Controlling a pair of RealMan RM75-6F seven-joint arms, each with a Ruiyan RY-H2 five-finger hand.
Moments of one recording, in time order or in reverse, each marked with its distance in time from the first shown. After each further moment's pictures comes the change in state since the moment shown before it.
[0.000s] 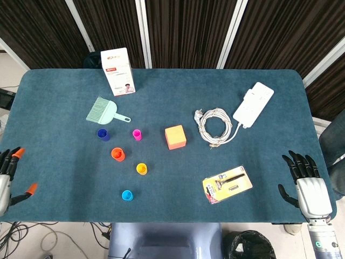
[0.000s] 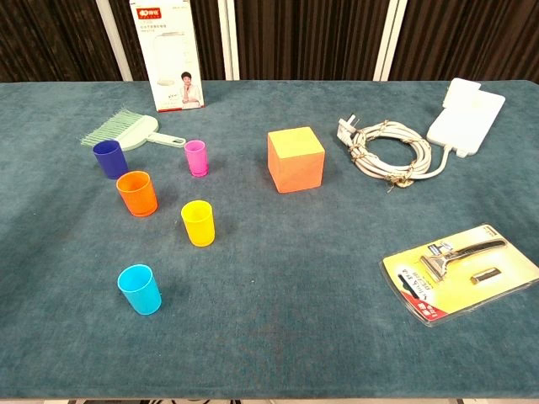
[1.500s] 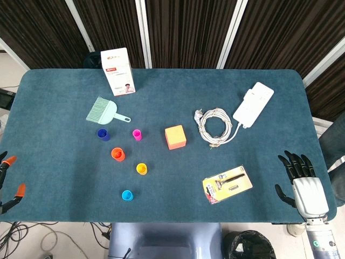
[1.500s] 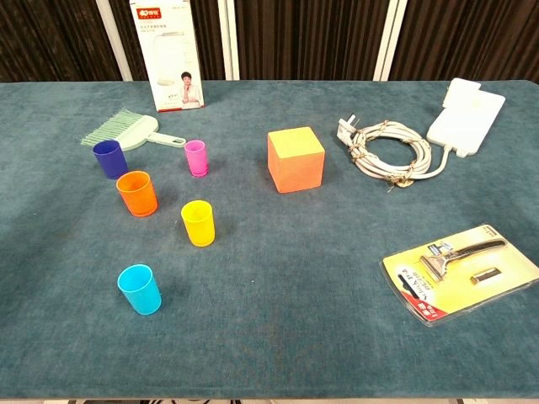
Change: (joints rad) left arm 0.090 -0.042 0.027 0.024 0.079 0.190 0.026; right arm 0.010 -0.010 -0.005 0.013 -0.013 -0.011 0.006
